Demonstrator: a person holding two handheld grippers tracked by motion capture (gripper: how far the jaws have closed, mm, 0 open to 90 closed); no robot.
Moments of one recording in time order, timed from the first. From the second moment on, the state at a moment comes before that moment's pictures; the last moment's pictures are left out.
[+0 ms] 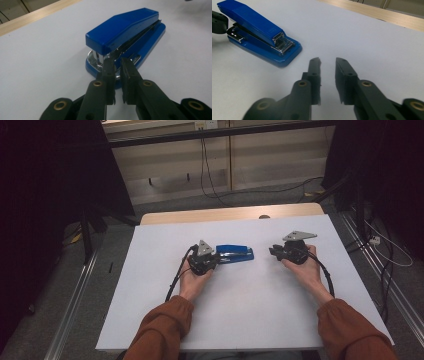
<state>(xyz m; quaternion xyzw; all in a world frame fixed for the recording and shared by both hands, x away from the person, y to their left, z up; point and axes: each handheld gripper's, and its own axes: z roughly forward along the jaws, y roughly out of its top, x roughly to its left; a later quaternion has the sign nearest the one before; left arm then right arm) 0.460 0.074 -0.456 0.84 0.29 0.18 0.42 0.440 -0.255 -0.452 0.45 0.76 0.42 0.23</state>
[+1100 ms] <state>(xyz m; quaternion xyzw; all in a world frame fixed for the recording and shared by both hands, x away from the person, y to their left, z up) 0.458 0.102 -0.444 0.79 0.35 0.18 0.47 0.431 -0.258 -0.442 0.47 0.72 0.46 0.23</state>
